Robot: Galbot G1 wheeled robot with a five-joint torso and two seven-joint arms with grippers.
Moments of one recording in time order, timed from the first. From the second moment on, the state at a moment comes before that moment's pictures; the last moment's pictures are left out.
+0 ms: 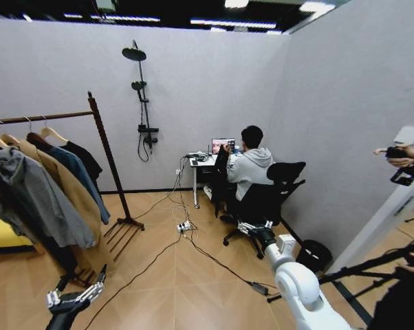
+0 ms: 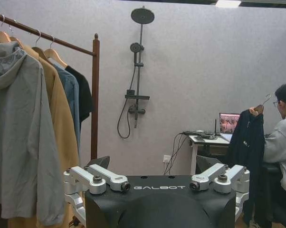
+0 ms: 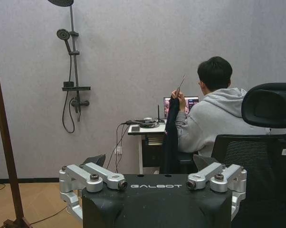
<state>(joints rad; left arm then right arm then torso) 1.83 -1.30 -0.87 -2.29 -0.49 -0.05 0.04 -1.14 1.21 0.52 2.09 0.42 -0.41 0.14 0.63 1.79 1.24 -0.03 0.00</state>
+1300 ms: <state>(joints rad) 1.83 -1.30 -0.87 -2.29 -0.49 -0.05 0.04 -1.13 1.23 0.50 2.07 0.40 -0.37 0.12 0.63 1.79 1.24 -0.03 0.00</state>
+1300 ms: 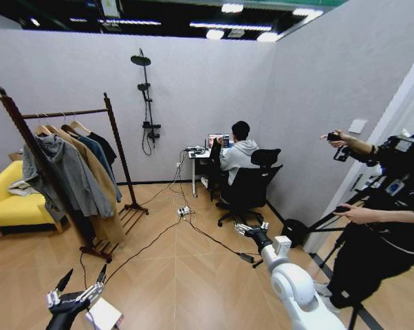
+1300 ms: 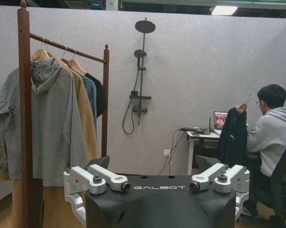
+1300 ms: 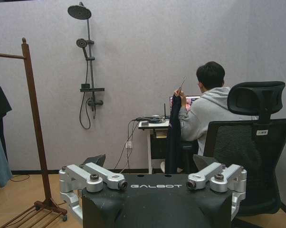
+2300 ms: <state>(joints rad) 1.83 -1.30 -0.87 -2.29 -0.49 -0.05 0.04 -1.17 1.24 0.53 2.12 0.47 -0.40 0.08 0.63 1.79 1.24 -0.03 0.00</state>
